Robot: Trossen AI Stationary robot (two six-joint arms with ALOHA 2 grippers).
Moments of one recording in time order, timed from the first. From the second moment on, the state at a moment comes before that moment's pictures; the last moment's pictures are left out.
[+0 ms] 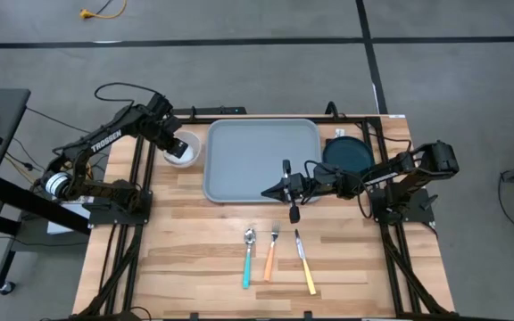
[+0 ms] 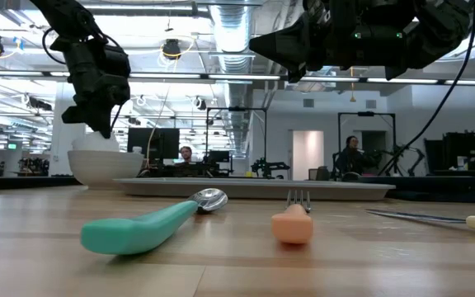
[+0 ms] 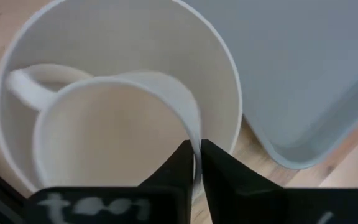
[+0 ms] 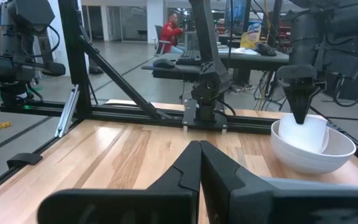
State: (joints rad) left arm 1.06 1.25 0.88 -0.92 0.34 0.05; right arm 0.02 1.55 0.61 0.90 -0.13 -0.09
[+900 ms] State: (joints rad) left arm 0.87 1.24 1.16 -0.94 0.19 0.03; right arm 0.02 1.55 0.61 0.90 -0.13 -0.09
